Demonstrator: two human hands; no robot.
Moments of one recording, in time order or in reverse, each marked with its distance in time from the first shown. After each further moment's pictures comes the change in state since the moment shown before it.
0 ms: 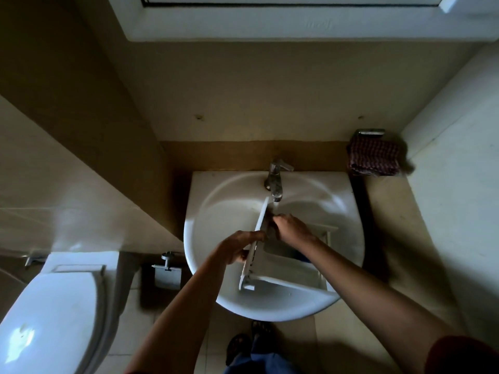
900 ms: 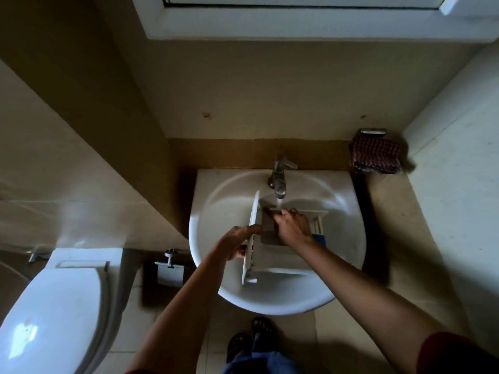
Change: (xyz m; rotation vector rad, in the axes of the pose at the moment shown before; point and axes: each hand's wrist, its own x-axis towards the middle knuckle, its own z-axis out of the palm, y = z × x) left_hand -0.003 -0.011 -0.013 -0.139 0.073 0.056; right_hand -0.007 -0.017 0.008 -0.233 0.143 0.064
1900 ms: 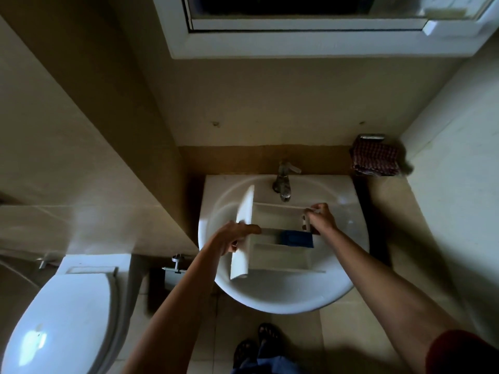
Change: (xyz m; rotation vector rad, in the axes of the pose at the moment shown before) left_hand -0.034 0.024 -0.029 0.247 0.080 0.047; right_hand 0.001 0.054 -0.018 1.176 0.007 0.734
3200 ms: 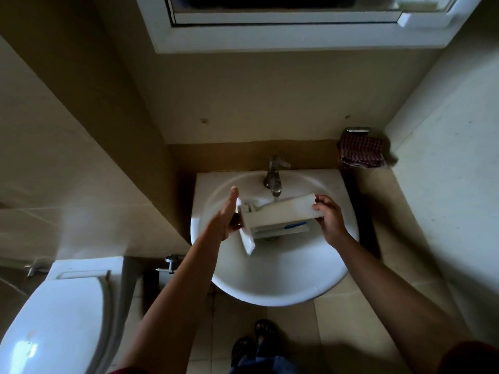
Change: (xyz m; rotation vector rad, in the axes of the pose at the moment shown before) left_hand -0.009 0.034 0.008 -0.433 -0.002 0.033; right_hand -0.027 0.017 -0.030 0.618 -0.026 -0.200
